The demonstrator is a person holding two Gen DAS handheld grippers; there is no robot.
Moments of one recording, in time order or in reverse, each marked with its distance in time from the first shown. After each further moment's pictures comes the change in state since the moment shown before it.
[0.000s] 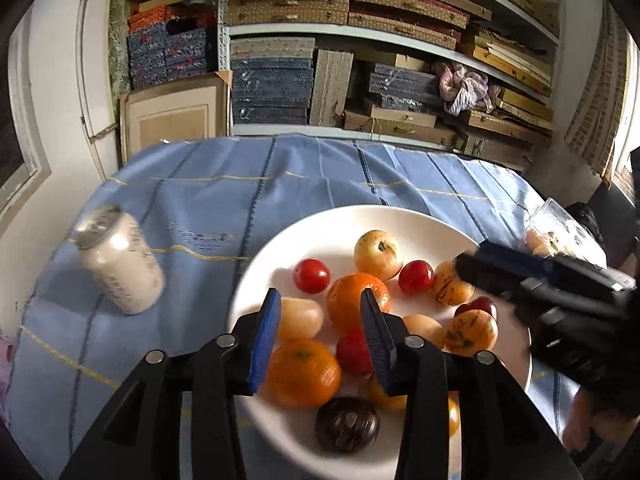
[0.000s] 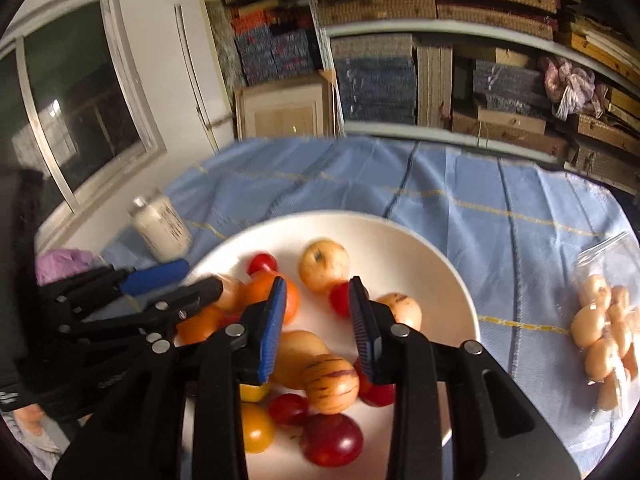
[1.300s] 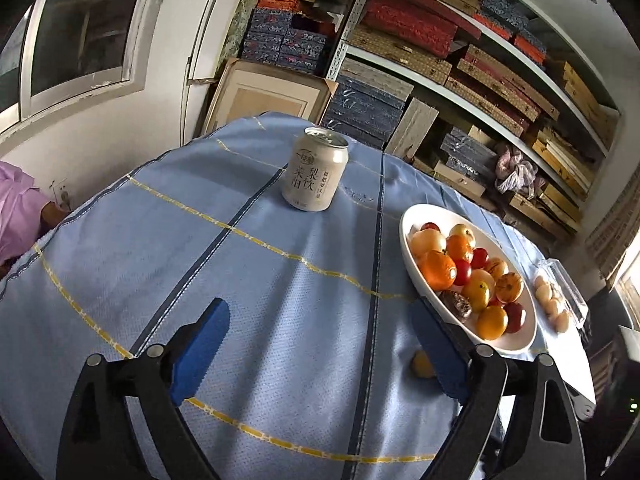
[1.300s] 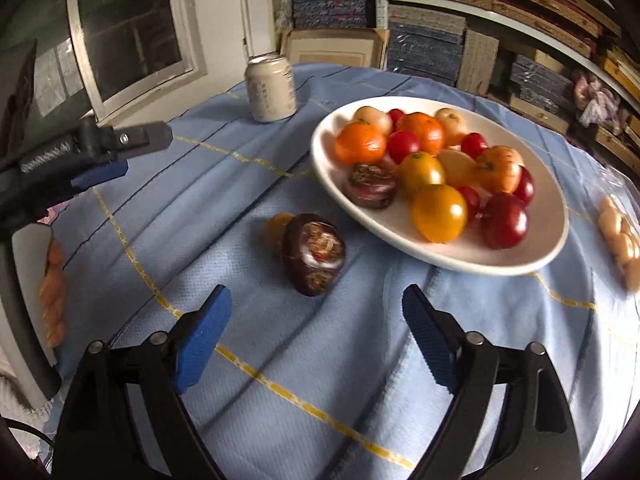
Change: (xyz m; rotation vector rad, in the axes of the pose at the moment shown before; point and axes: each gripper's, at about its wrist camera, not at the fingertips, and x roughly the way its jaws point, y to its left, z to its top) left arm -0.116 0.121 -0.118 -0.372 -0.111 0.046; right arm -0.009 0.132 -0.139 -0.189 0.209 -0.023
